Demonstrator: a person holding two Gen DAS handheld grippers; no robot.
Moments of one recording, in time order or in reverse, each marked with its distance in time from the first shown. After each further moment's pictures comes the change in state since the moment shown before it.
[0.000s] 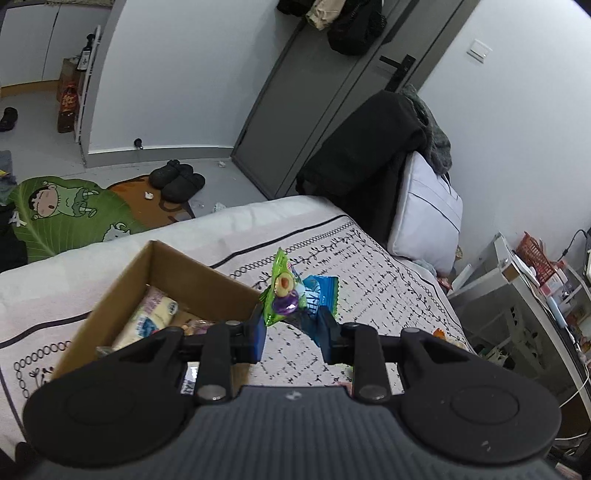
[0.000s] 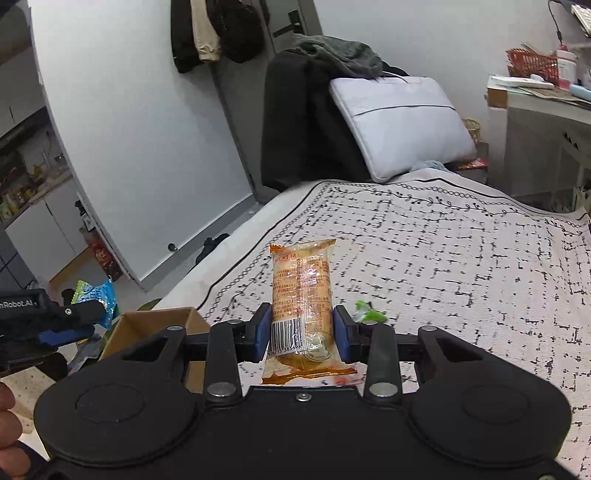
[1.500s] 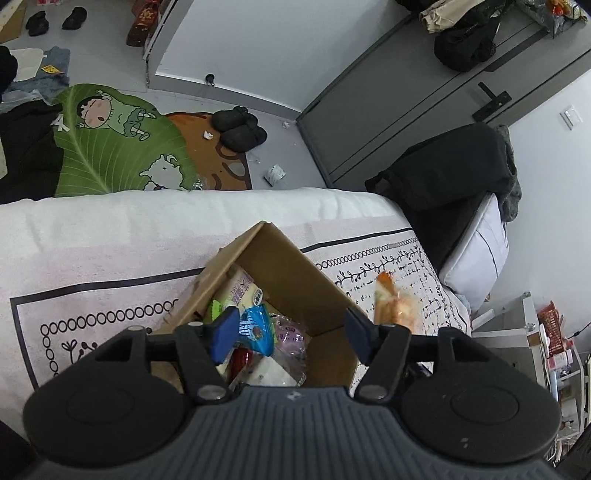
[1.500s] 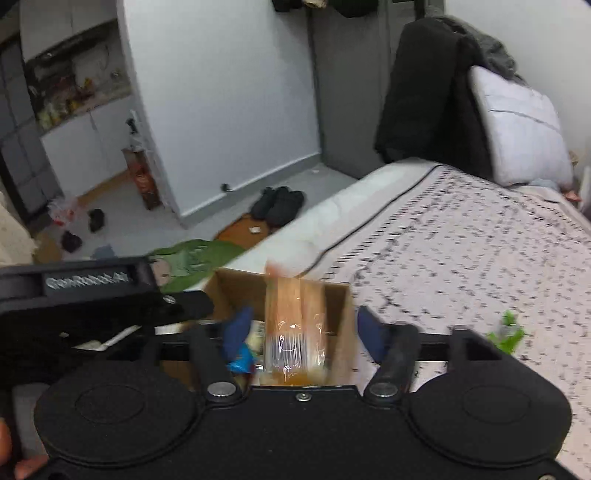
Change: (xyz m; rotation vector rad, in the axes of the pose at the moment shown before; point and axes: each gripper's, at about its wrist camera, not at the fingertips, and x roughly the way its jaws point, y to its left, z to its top) left arm 0.027 0.117 0.024 -0.315 0.119 0.048; right arm 0.069 0.158 -0.019 -0.239 0.119 0.058
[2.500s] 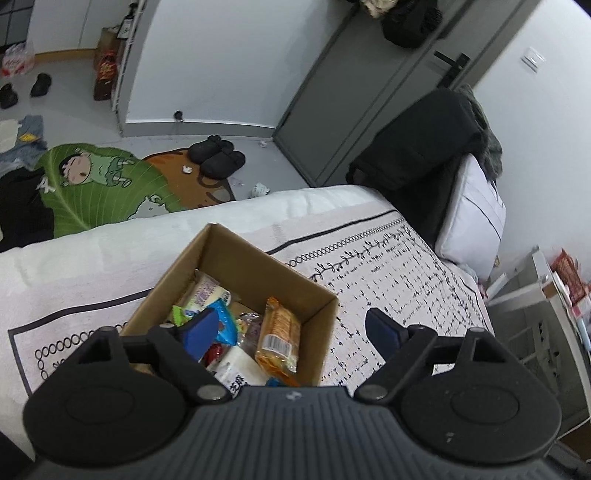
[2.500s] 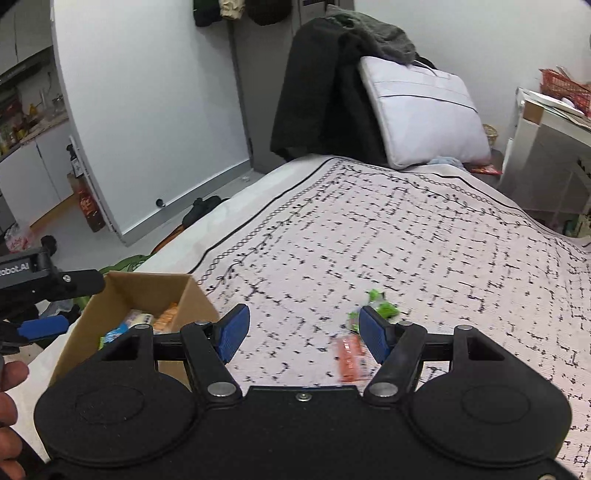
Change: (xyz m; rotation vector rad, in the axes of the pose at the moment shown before) left arm -0.001 -0.060 -0.036 0.227 -0.069 0.043; right arm -0.042 -0.129 -0.022 0.117 -0.013 -0.126
